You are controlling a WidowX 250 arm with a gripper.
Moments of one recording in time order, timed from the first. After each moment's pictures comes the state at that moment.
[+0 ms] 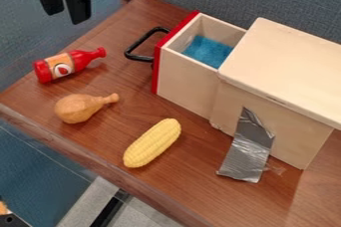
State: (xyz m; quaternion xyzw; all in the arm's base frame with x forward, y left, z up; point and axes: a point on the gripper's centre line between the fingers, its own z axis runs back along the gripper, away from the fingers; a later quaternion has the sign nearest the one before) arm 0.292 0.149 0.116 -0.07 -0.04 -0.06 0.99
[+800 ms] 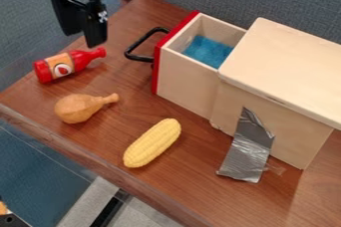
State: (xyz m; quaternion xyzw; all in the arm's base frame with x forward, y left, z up) arm 0.282 0.107 0.103 -0.07 -0.04 -0.13 0.99
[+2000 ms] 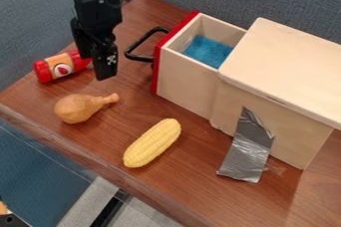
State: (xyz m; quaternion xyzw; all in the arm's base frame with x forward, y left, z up) arm 0.281 0.091 0.065 -0.02 -0.06 -0.22 0.97
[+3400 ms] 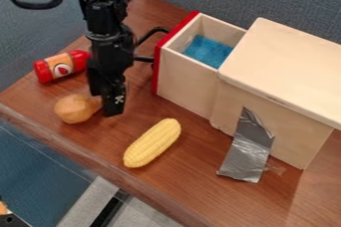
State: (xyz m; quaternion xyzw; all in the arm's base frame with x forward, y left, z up) arm 0.273 0.073 0.014 -0.04 0.00 -0.26 0.97
